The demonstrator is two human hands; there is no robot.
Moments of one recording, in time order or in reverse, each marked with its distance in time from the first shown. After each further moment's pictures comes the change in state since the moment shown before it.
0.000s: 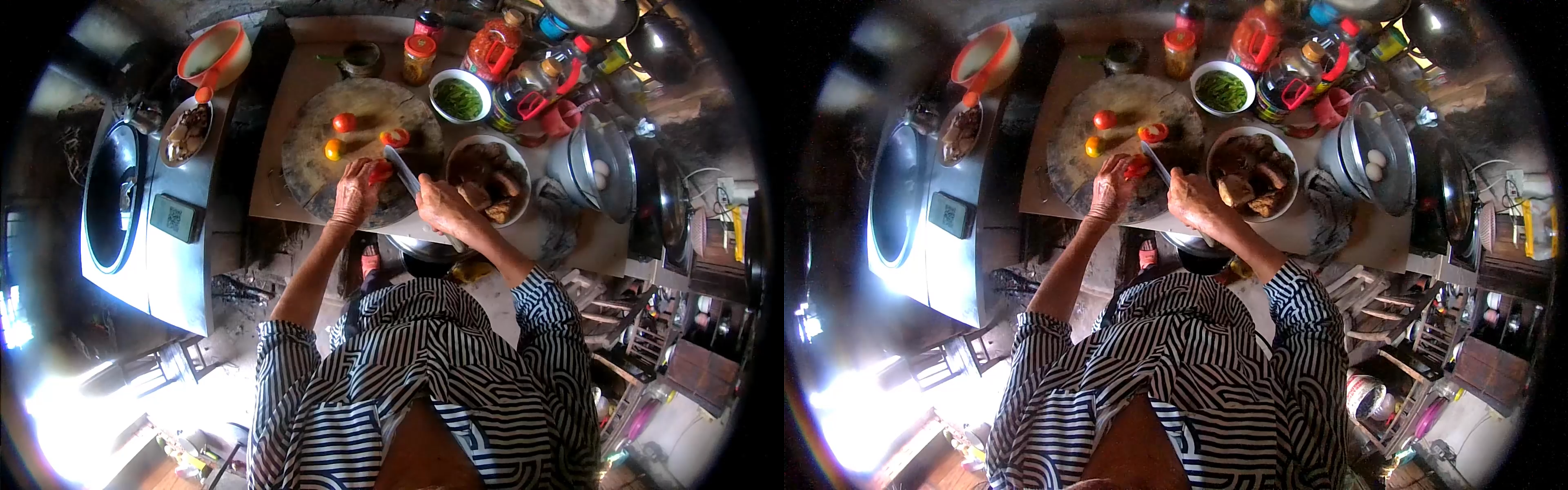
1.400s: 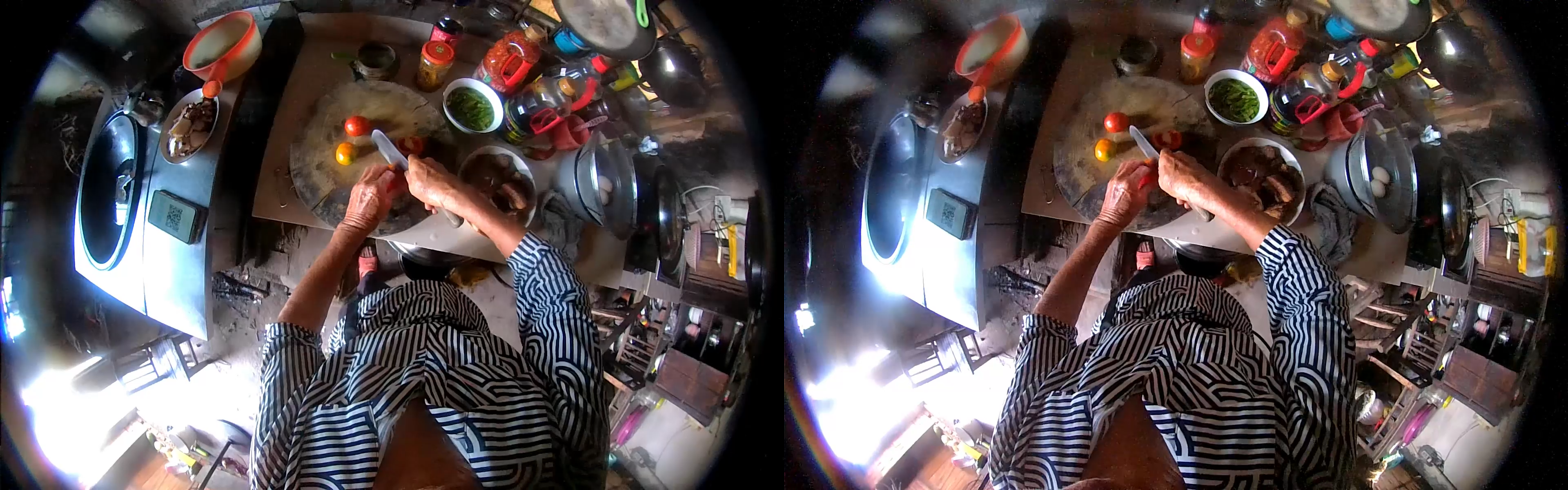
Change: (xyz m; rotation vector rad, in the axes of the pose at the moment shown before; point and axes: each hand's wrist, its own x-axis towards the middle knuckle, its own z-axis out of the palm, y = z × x) left_hand 0.005 0.011 -0.003 -0.153 -0.004 0.032; right_hand 0.059 -0.028 -0.013 0.020 -0.124 0.075
